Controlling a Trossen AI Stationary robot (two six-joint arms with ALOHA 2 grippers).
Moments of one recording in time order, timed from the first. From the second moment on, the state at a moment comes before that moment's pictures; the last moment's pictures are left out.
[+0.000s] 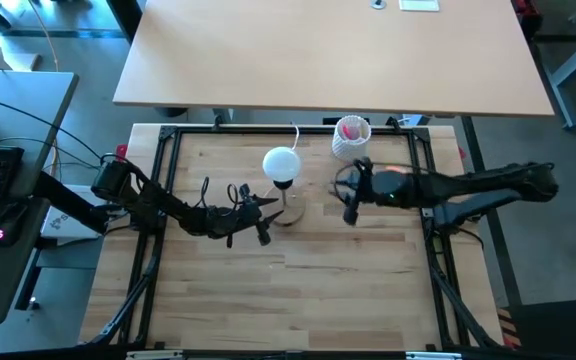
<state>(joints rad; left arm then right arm) -0.18 1.68 0.49 1.00 -0.64 0.04 0.05 1.10 0.73 -0.06 0.35 0.11</state>
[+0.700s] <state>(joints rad) -0.22 1.56 0.49 0.98 -0.86 0.18 0.09 1.21 0.46 0.79 0.07 0.11</state>
